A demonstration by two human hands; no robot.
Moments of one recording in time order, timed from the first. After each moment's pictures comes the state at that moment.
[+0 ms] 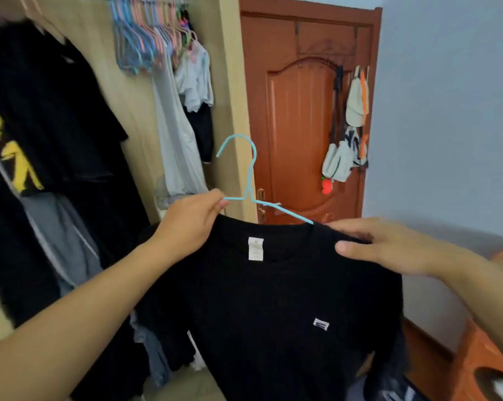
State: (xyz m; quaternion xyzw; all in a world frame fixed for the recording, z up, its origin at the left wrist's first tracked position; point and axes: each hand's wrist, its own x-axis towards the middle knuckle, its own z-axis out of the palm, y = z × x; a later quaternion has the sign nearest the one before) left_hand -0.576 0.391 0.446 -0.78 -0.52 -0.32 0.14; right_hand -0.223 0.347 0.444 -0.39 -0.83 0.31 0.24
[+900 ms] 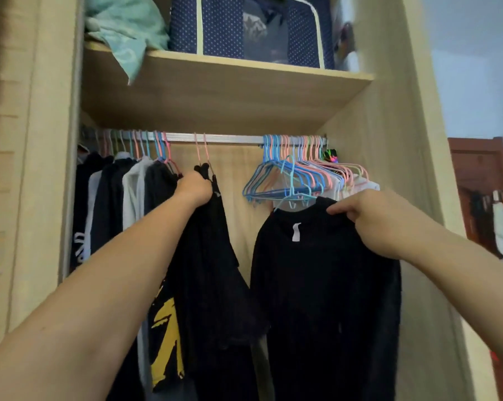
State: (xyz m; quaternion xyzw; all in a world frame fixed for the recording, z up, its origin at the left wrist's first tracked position) left_hand -0.988 0.621 0.777 -0.52 -0.69 -0.50 0.11; right_hand -0.655 0.540 0.693 -0.50 -0.77 -0.14 0.36
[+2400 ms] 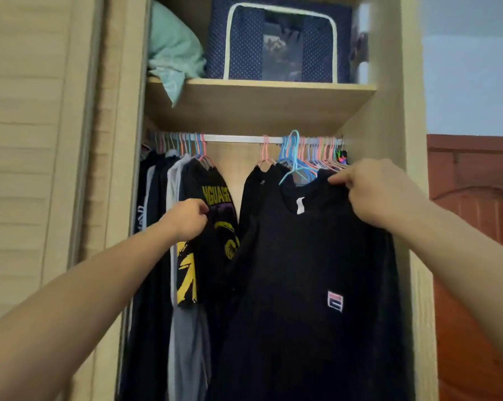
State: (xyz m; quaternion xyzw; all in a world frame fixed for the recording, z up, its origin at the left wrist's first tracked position) left_hand -0.912 0.443 0.677 -0.53 -0.76 -0.35 0.16; right_hand -0.557 0.454 0.716 -0.41 -0.80 -0.15 0.41
